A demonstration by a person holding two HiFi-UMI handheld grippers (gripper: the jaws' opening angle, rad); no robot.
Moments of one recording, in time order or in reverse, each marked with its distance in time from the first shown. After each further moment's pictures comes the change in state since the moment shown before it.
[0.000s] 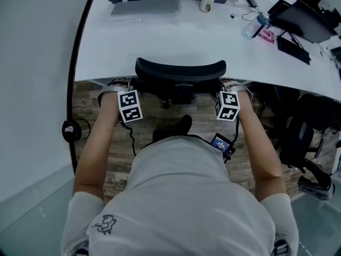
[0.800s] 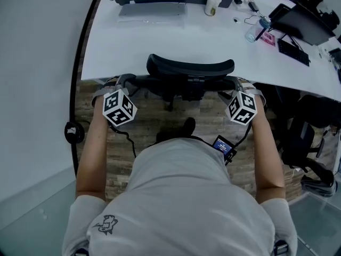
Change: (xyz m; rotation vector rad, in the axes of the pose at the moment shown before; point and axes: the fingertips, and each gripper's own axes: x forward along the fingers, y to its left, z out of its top) left arm -0.093 0.024 -0.020 -0.283 -0.307 0.130; right arm -0.071 -0.016 0.031 0.173 -0.048 -0.121
